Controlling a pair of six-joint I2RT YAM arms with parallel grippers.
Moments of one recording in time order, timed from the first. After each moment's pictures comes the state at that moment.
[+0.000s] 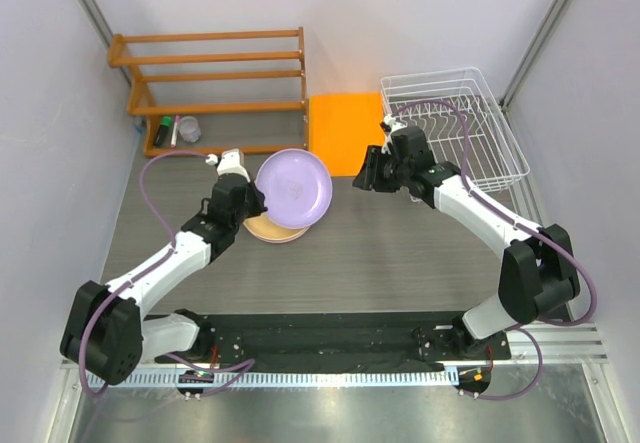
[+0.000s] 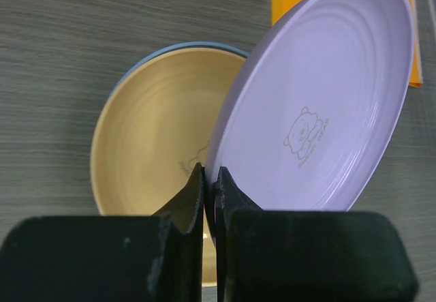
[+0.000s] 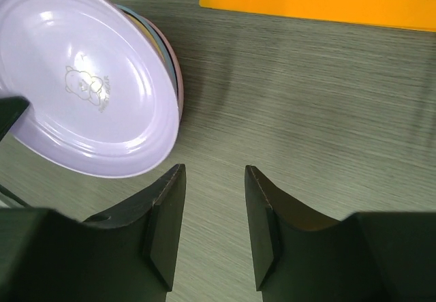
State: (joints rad) left arm -0.45 1.19 0.67 0.03 -0.22 -0.52; right arm 0.44 1.50 1.12 -0.30 -0.20 0.47
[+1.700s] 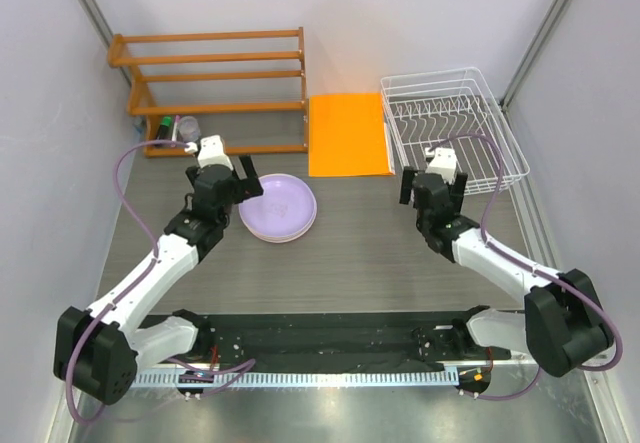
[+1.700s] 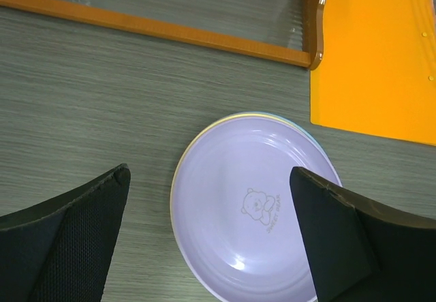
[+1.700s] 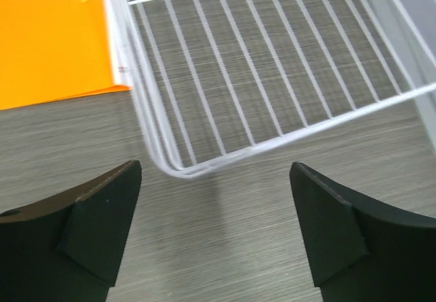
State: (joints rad) left arm -0.41 1.10 0.78 -0.10 -0.40 -0.40; right arm 0.44 1.23 0.67 0.08 0.62 0.21
